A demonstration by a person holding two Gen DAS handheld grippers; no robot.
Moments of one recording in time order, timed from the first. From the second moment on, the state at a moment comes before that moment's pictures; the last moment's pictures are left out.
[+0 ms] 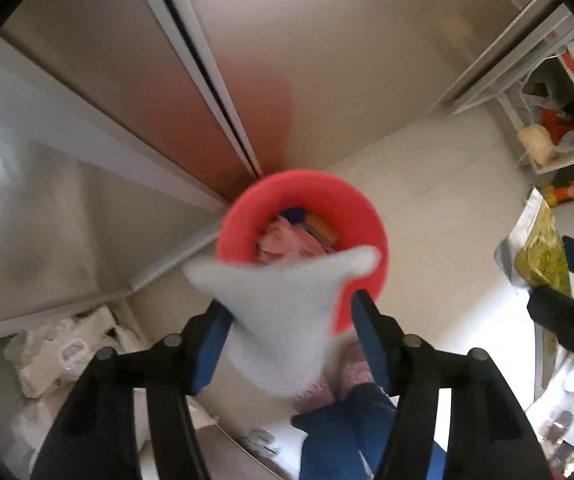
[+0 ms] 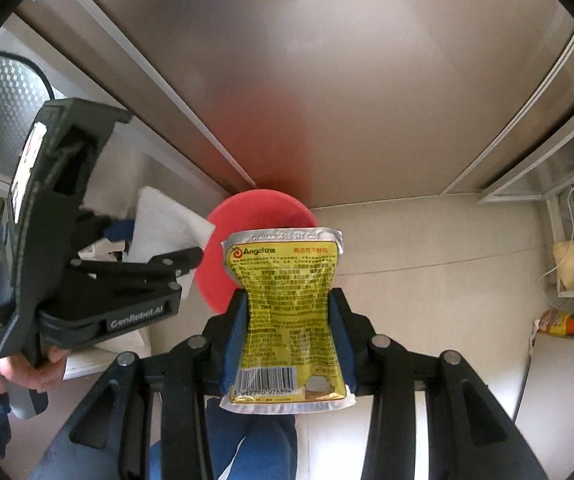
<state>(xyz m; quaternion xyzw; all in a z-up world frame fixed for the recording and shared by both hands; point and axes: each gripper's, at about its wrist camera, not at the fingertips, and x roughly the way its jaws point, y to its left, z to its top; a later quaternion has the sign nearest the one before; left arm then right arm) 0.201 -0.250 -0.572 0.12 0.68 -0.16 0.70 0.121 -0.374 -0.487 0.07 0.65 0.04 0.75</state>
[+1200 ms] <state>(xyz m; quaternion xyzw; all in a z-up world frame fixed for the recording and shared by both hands) 0.167 -0.142 -0.583 0.04 0.67 -0.11 0.74 0.144 -0.307 -0.544 0.03 0.67 0.10 0.74</state>
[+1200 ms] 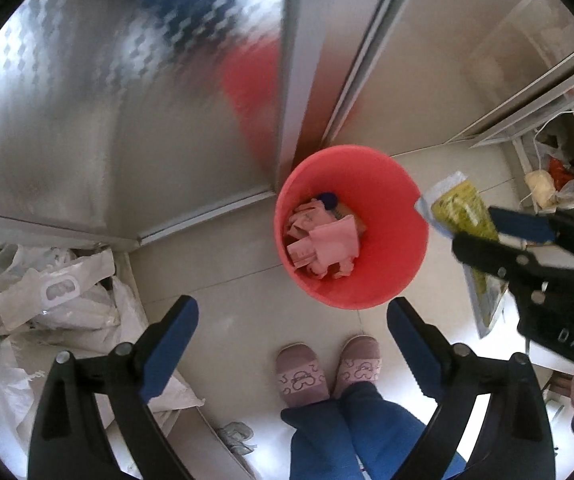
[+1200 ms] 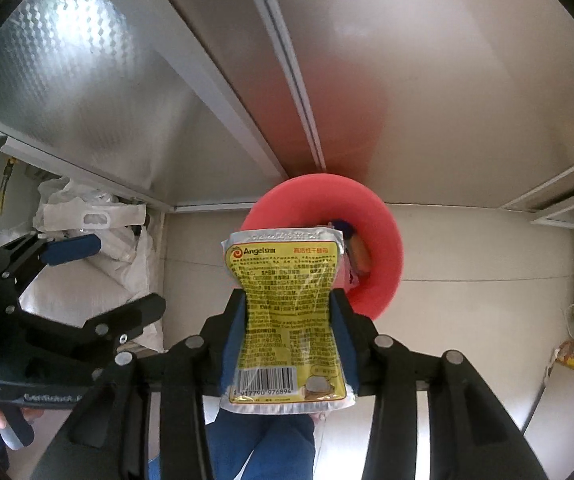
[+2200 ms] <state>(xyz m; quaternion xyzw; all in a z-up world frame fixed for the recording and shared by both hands) 0.138 -0.119 -0.366 0.02 0.59 -0.13 0.79 0.128 -0.301 -0.352 0.05 0.61 0.05 0.79</state>
